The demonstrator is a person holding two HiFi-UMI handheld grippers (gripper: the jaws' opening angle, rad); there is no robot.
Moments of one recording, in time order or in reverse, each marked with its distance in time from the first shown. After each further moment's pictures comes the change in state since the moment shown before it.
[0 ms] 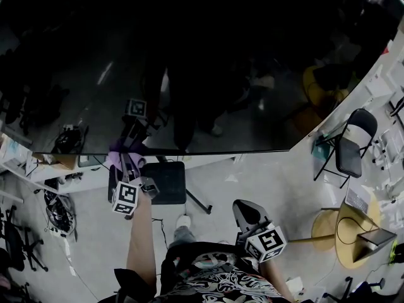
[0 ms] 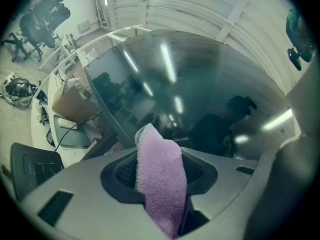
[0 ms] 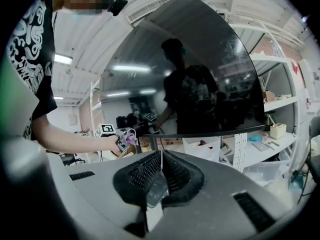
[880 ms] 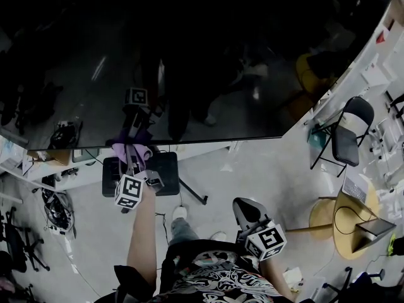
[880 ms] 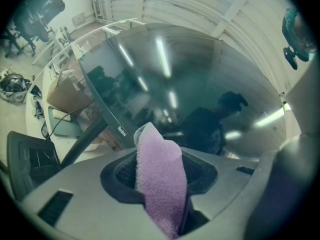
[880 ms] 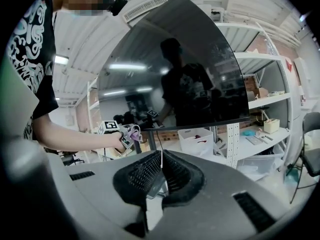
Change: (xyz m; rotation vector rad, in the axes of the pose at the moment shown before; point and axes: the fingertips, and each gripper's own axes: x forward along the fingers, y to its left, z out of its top) left arm -0.005 -0.034 -0.044 -0.001 0.077 -0.061; right arm -0.029 -0.009 -0.025 0.025 0.060 -0.051
